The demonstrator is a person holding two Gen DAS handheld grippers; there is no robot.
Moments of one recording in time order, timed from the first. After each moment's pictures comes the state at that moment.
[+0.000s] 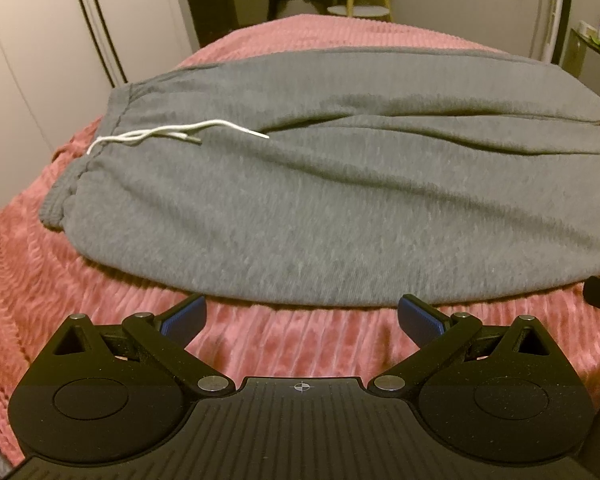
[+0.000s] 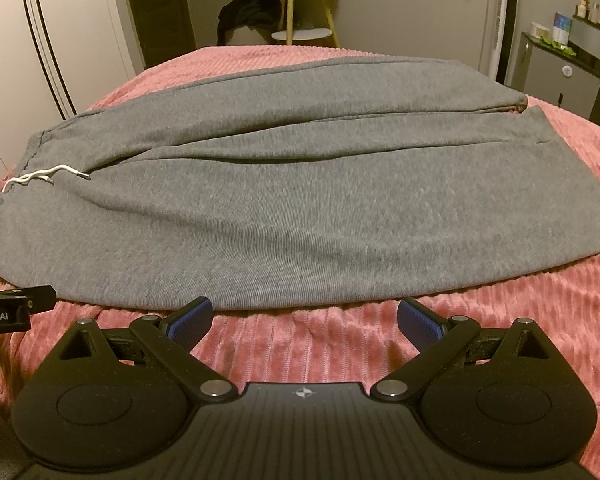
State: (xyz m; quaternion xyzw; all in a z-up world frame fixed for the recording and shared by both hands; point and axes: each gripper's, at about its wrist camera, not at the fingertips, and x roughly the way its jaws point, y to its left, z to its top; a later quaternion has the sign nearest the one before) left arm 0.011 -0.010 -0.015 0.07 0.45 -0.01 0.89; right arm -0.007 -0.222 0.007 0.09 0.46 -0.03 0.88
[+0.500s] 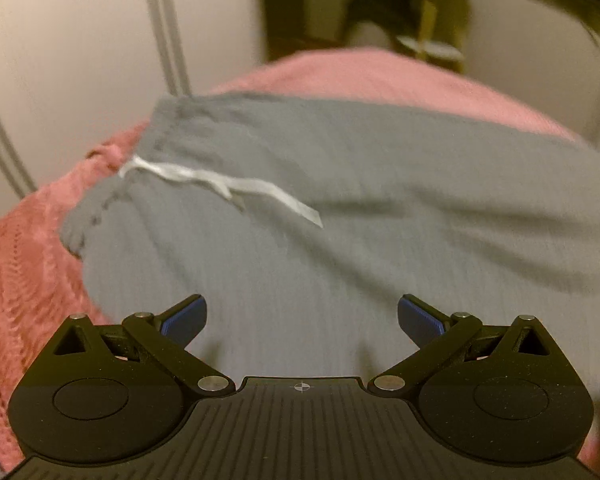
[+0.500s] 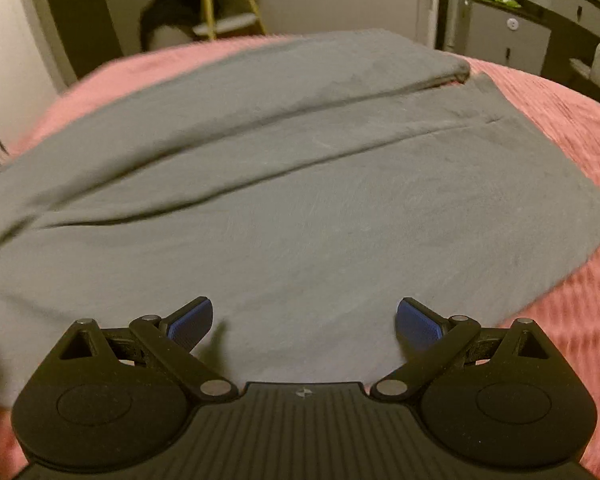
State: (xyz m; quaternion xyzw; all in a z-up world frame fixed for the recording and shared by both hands) left arm 0.104 0.006 0.016 -0.03 0.41 0.10 0.90; right arm 0.073 -0.313 -0.027 0.13 0.49 -0.13 0.85
